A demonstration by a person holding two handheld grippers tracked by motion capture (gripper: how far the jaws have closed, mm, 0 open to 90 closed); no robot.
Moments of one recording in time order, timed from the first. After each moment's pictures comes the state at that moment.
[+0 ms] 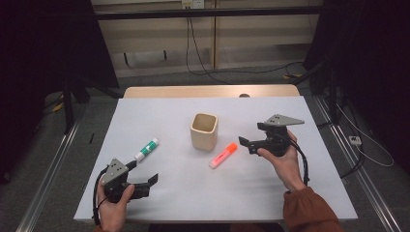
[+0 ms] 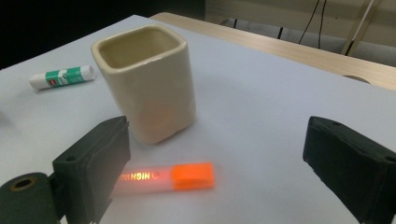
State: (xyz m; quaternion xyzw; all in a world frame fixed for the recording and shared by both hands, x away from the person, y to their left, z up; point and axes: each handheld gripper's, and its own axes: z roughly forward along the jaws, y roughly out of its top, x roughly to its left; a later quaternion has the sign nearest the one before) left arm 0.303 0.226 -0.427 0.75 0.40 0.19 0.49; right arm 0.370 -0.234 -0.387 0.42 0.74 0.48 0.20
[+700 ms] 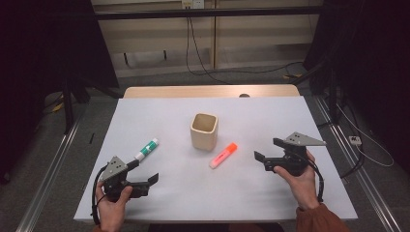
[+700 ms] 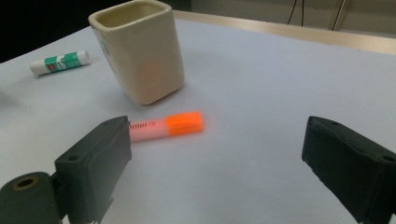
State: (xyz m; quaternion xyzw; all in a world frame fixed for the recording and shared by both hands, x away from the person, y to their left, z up) left arm 0.307 0.228 -0.422 0.76 0.39 0.17 0.50; right arm 0.319 -0.266 -0.405 0.45 0.72 0.49 0.20
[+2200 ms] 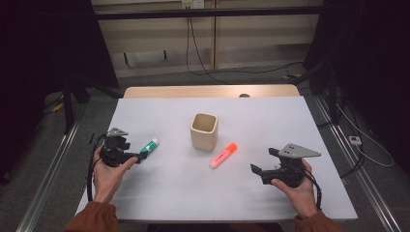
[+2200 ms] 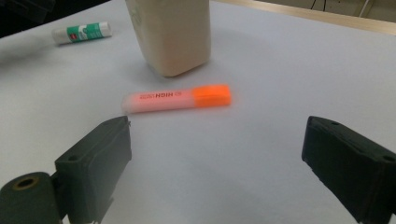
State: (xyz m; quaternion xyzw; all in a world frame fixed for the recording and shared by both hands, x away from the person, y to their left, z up) left arm 0.406 0.241 -0.404 0.82 0.46 0.14 0.33; right arm 0.300 -0.256 -0.419 0.42 0.75 0.47 0.20
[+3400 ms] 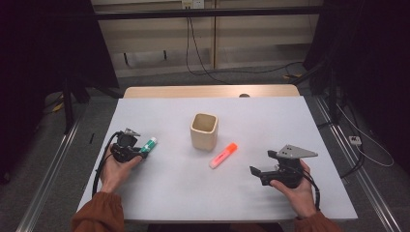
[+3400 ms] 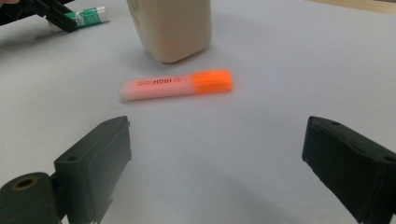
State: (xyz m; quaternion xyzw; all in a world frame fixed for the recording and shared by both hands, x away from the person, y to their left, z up) left arm 0.426 0.229 -0.433 0.86 0.43 0.12 0.26; right arm 0.303 -0.255 -0.428 0.42 0.76 0.46 0.18
